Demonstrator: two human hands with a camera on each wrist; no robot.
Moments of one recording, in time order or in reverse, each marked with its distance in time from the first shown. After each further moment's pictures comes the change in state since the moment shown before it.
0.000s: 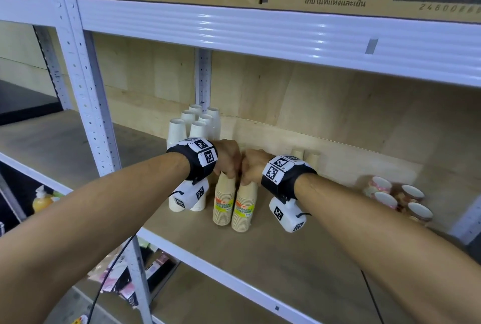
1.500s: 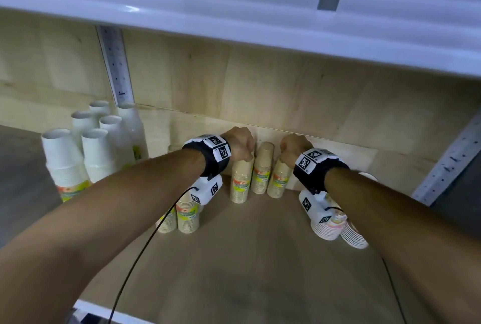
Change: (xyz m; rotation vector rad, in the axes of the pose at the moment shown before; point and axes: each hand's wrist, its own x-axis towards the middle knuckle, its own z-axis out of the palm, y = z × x) left_hand 0.161 0.119 0.011 -0.129 0.192 0.201; right_hand 0.015 0.239 -0.036 0.021 0.323 0.520
